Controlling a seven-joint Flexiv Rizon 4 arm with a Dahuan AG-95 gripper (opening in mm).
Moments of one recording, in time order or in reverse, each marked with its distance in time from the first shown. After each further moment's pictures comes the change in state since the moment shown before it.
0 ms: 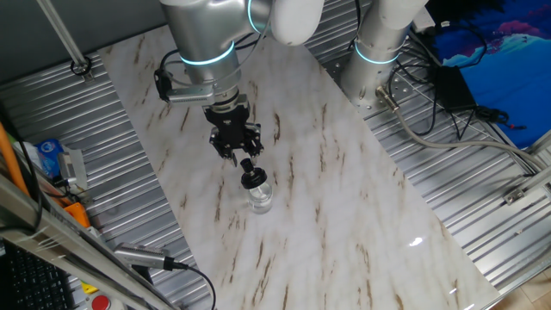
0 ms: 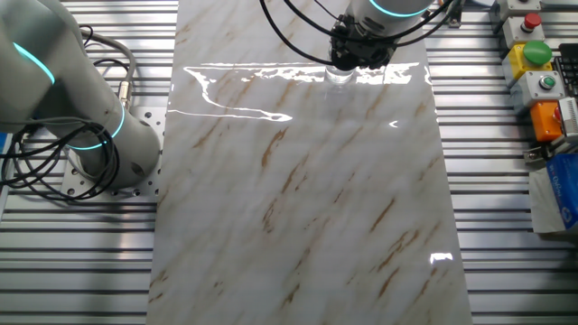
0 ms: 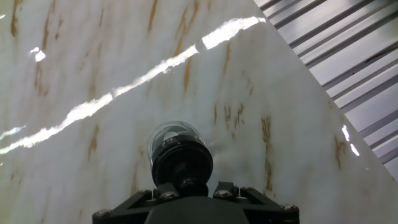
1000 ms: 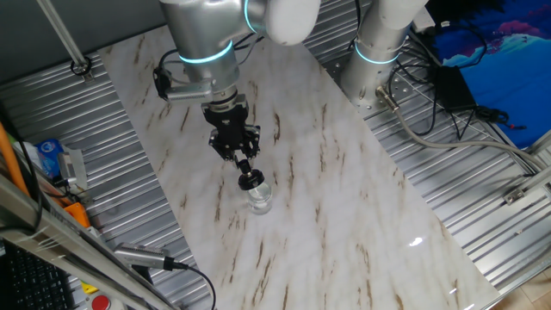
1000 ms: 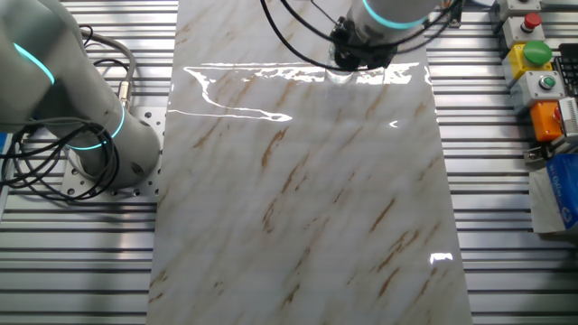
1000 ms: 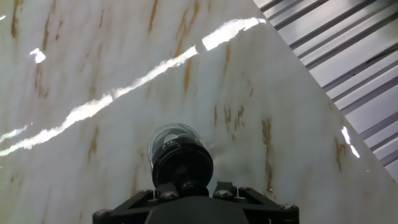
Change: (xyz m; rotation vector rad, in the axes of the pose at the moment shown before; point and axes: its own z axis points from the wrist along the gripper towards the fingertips) arm -0.003 -0.001 0.002 -0.034 -0.084 -0.012
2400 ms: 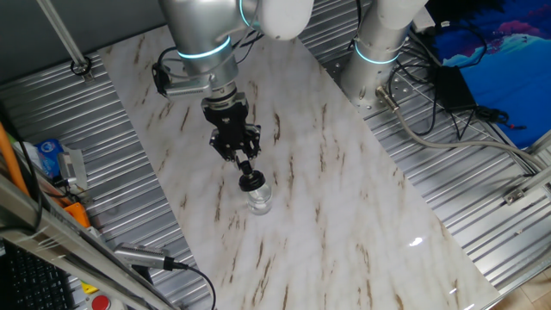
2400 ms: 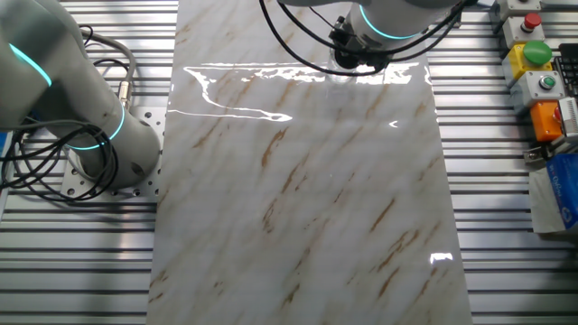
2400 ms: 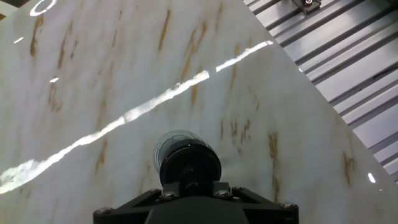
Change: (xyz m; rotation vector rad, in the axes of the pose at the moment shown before) arm -0.005 0.003 0.001 -0.003 -0.006 0.004
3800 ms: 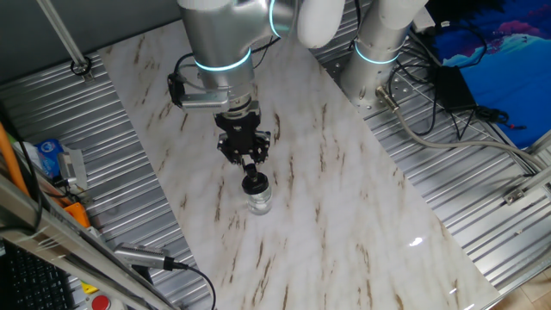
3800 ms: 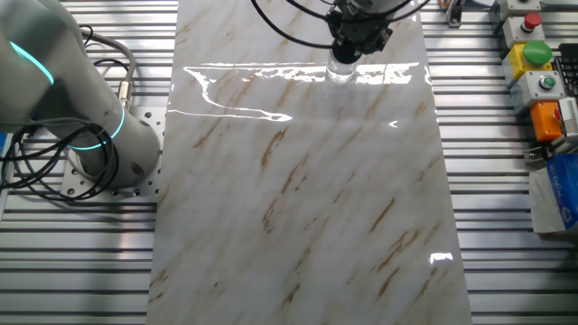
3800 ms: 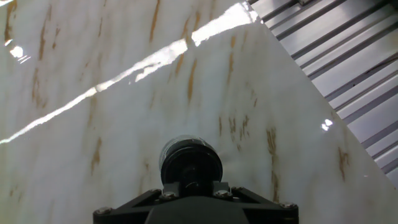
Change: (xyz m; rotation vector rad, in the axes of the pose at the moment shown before) arm -0.013 0.014 0.000 0.097 0.108 0.019
